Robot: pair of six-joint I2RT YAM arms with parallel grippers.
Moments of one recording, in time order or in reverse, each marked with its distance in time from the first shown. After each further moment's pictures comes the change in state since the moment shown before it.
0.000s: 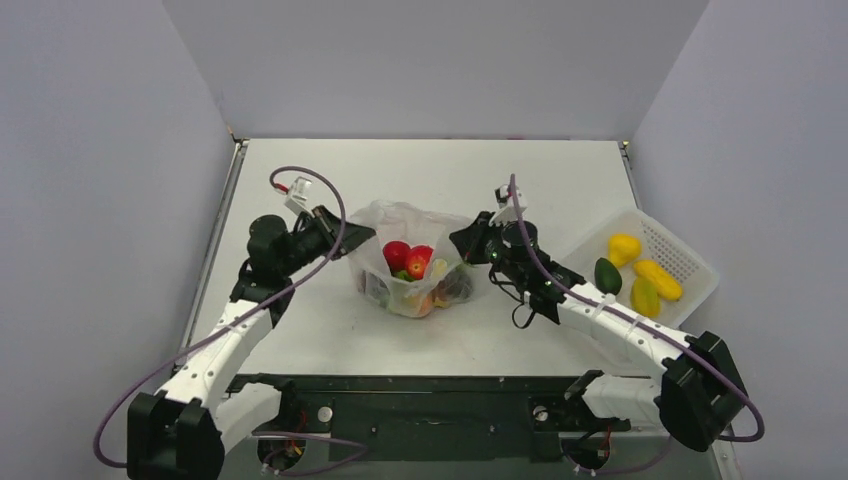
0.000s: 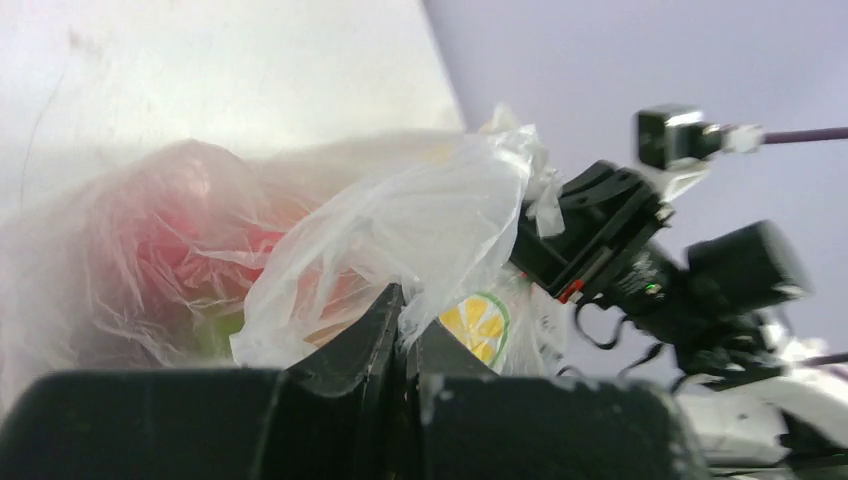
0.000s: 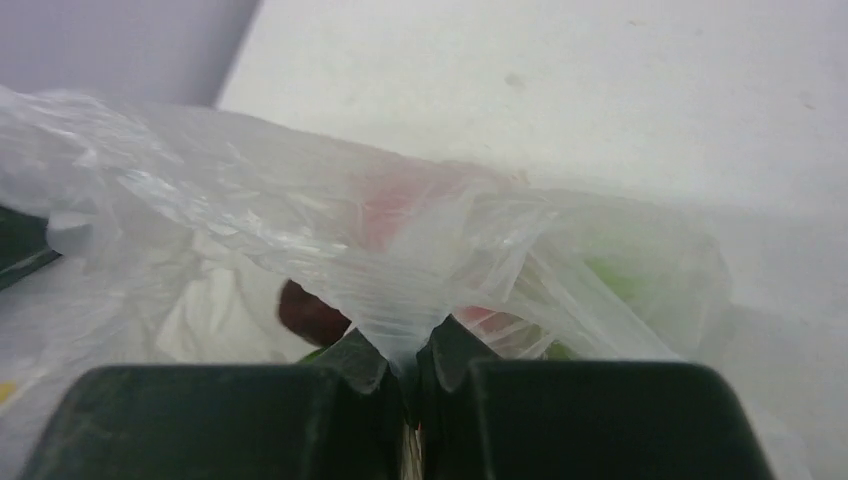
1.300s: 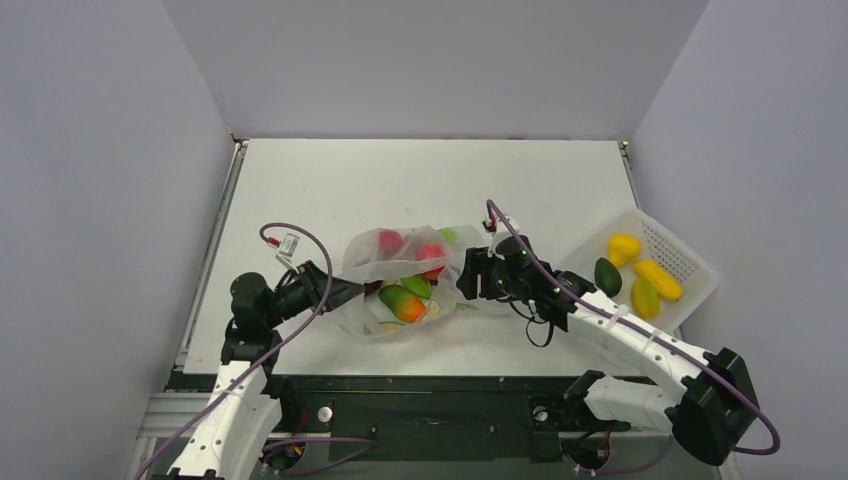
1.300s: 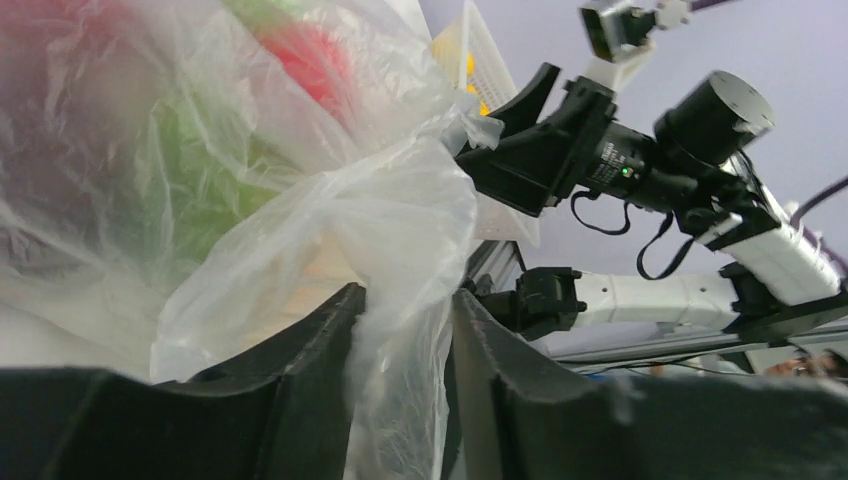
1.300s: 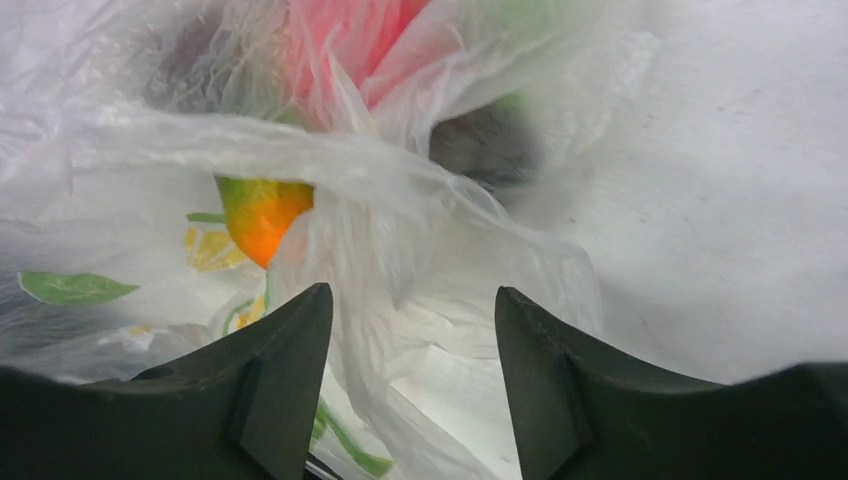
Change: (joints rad) left arm 0.248 -0.317 -0.378 0.154 0.376 -0.143; right arm -0.055 -0.022 0.026 -0.397 -0.194 -0.100
